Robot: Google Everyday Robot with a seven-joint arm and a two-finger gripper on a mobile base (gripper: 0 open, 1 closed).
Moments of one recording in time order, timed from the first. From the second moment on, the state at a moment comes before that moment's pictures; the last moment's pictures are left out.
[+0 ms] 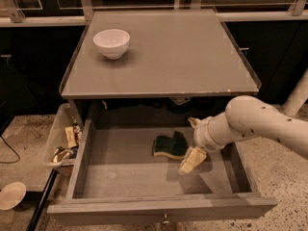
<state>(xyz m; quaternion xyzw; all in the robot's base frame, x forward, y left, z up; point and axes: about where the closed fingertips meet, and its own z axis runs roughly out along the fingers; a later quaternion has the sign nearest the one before) 0.525 -0.125 0.652 -0.58 0.76 0.12 0.27</state>
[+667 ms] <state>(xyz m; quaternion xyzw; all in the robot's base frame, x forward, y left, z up) 0.546 -0.092 0.599 -0.59 0.74 0.16 0.27</state>
